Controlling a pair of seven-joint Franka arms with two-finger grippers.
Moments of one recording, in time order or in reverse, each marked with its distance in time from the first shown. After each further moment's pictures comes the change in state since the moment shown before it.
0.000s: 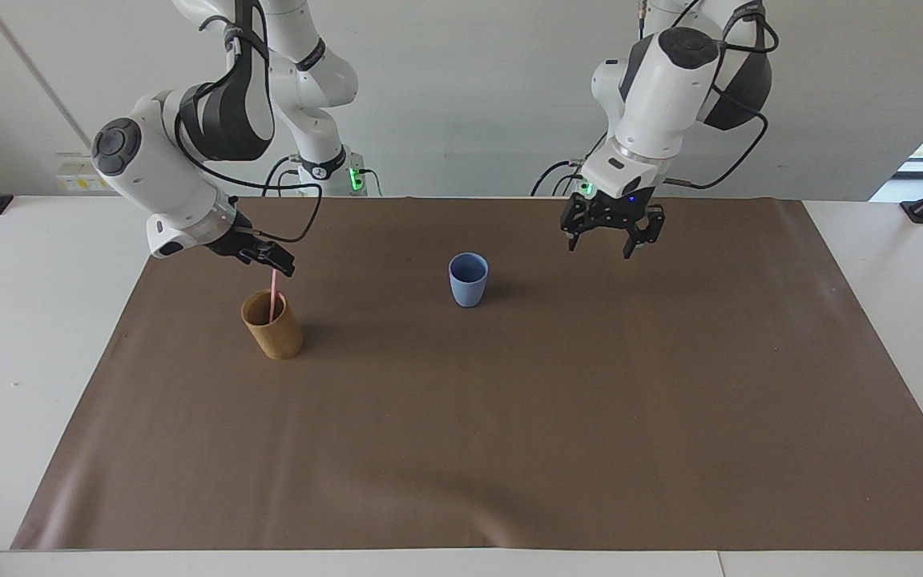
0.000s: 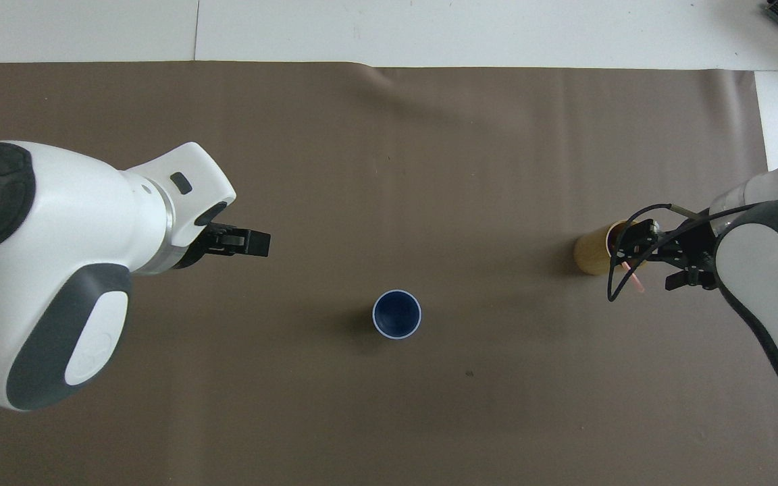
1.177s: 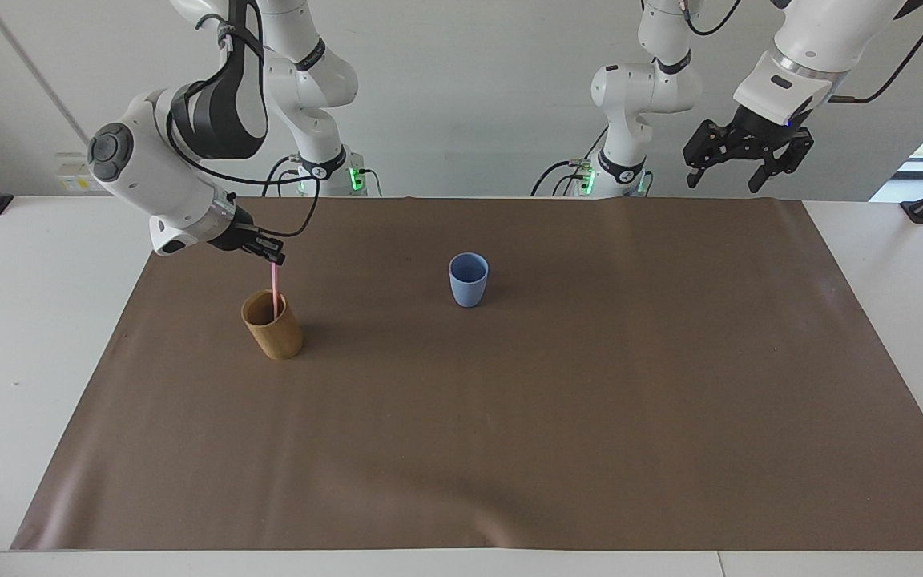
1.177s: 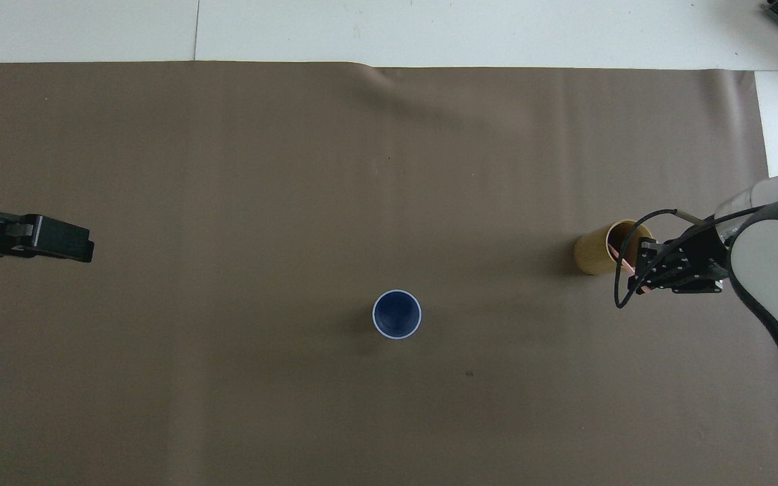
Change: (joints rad) left arm 0.214 0.001 -0.004 0.345 0.018 -0.494 0.117; right arm -0.016 -0.006 0.001 0.011 0.036 -0.075 -0.002
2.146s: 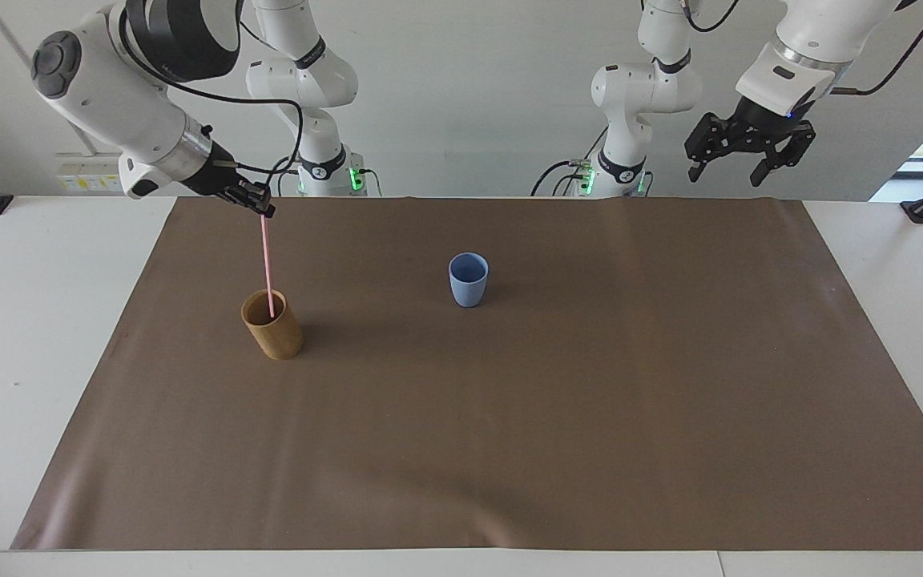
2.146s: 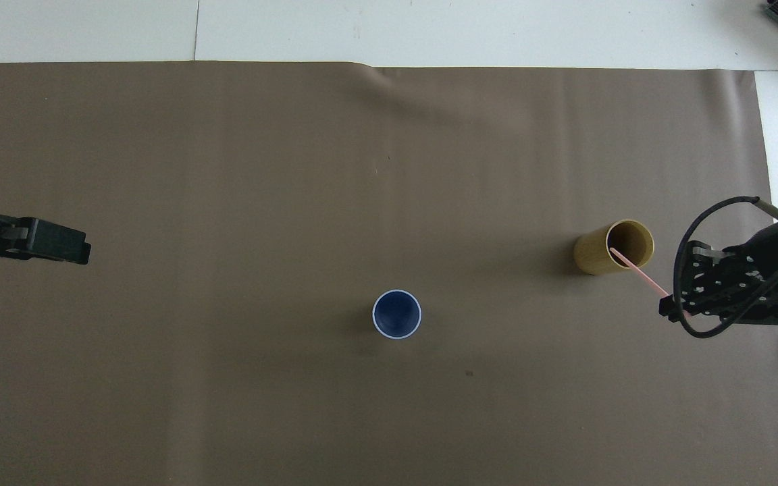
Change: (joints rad) left arm 0.001 -0.001 0.003 -0.001 0.000 -0.002 0.037; right arm 0.004 -0.086 0.019 0.257 0.139 -0.378 0.250
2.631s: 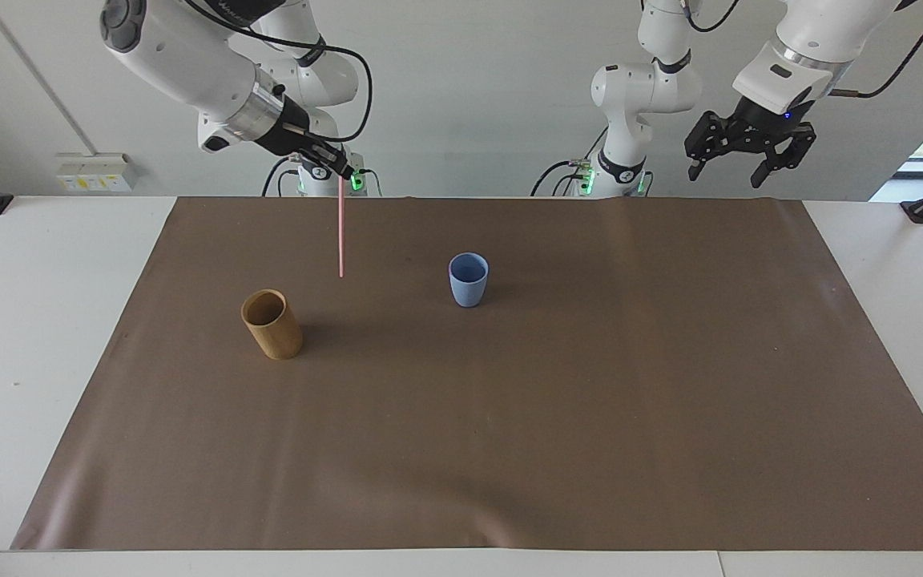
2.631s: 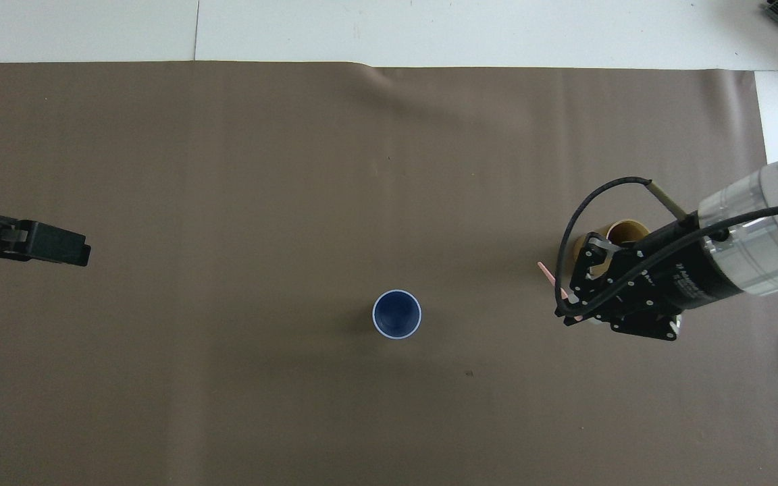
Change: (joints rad) left arm 0.000 0.000 0.000 0.000 0.000 0.000 0.042; right arm 0.187 -0.005 0.029 -0.013 0.148 0.134 0.418
